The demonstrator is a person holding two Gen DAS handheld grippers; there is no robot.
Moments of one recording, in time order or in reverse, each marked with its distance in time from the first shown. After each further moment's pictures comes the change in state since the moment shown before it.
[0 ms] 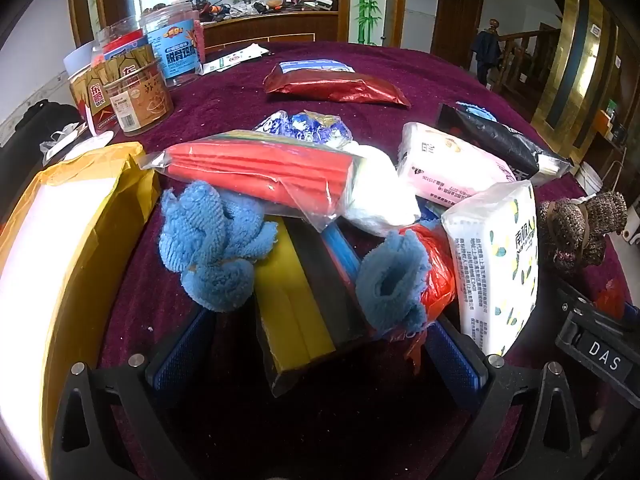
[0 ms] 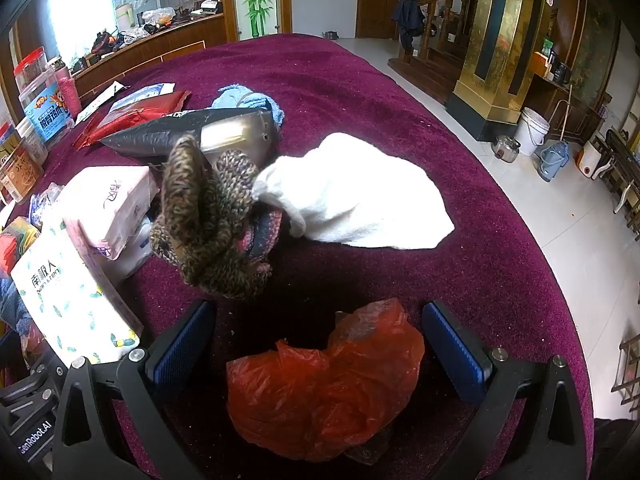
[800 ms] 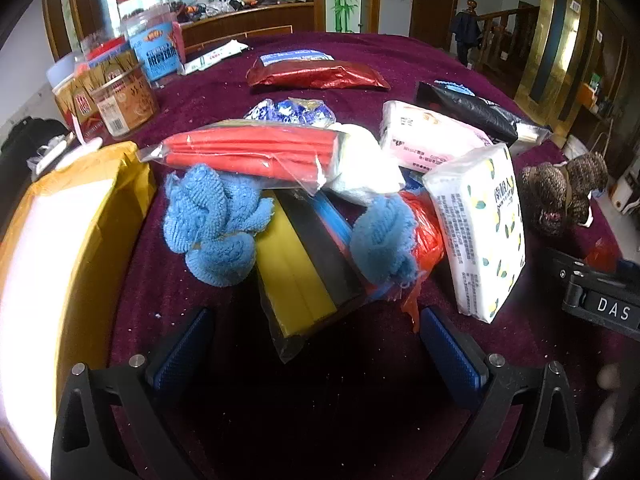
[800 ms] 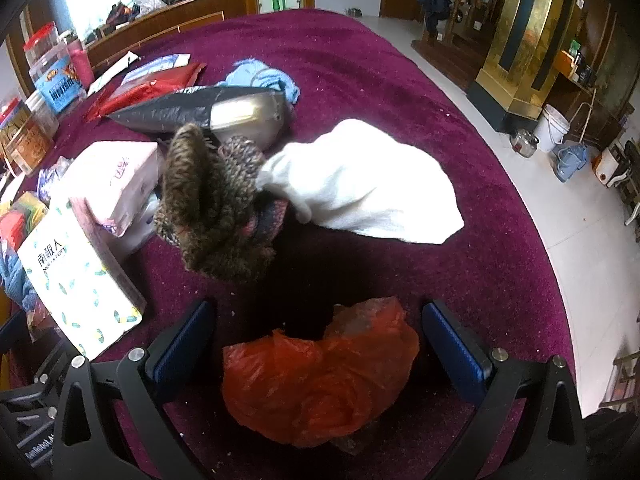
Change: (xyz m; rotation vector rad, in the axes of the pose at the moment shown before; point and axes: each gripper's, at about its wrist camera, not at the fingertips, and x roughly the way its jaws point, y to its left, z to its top) left arm -0.007 -0.001 -0.009 0.099 0.030 -0.017; right arm 0.002 -0.003 0.011 -0.076 0.116 0.034
